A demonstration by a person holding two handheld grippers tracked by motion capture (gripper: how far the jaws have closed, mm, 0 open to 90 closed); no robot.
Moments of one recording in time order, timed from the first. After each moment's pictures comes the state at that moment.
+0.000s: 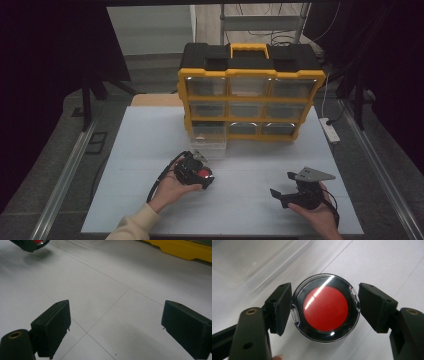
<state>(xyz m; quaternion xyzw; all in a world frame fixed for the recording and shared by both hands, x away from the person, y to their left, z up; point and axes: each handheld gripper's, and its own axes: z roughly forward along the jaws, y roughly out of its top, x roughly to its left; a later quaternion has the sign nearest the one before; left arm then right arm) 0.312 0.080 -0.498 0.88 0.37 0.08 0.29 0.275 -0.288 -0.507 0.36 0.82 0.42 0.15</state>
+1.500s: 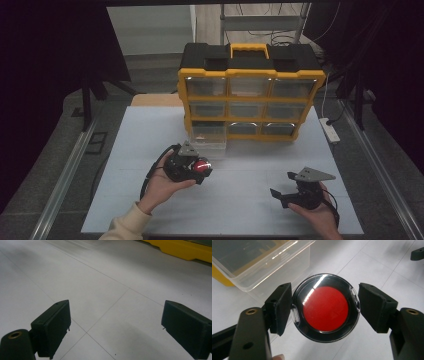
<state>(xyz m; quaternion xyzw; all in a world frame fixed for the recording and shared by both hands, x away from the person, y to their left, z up) 0.293 0.100 -0.446 0.86 0.35 0.11 0.36 0.275 -0.288 -0.506 0.36 0.82 0.42 0.15</state>
